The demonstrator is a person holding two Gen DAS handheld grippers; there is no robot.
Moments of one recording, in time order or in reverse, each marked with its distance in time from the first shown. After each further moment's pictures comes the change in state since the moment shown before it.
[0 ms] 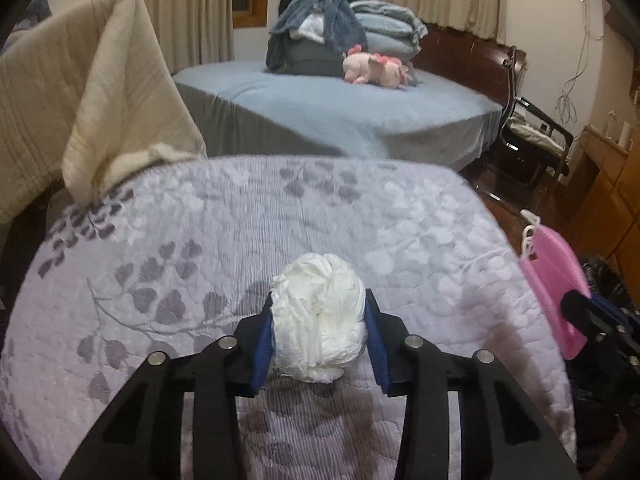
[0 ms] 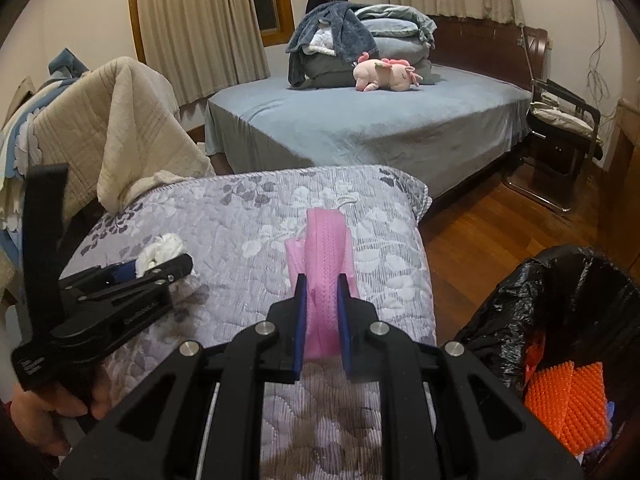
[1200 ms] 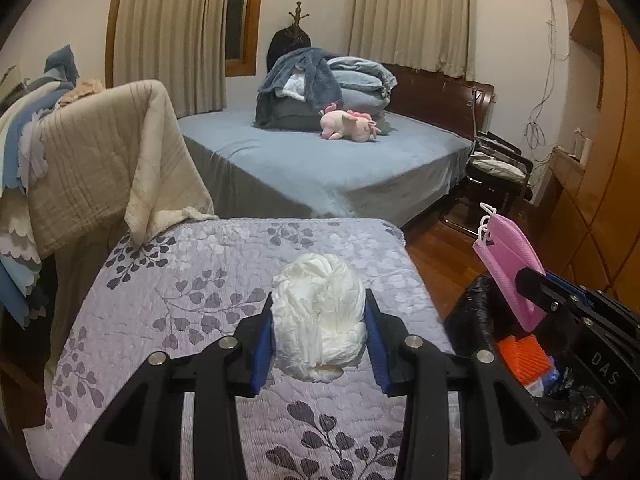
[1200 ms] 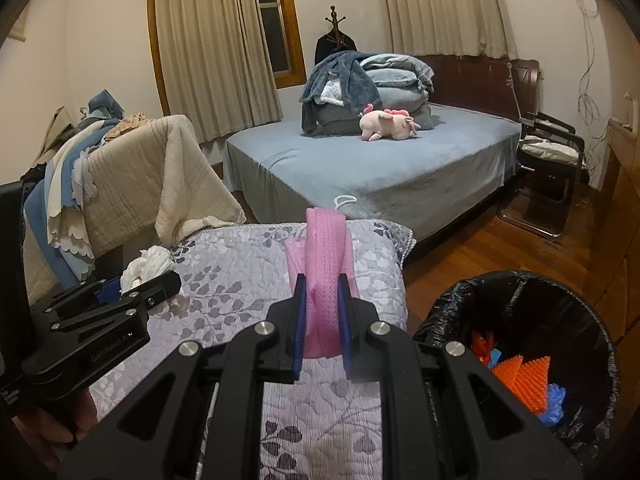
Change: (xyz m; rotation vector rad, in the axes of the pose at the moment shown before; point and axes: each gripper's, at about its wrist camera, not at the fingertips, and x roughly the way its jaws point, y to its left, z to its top) left arm -0.181 -0.039 -0.010 0.030 -0.151 -0.036; right arm -0.159 0.004 0.005 -0.003 -0.138 0.036
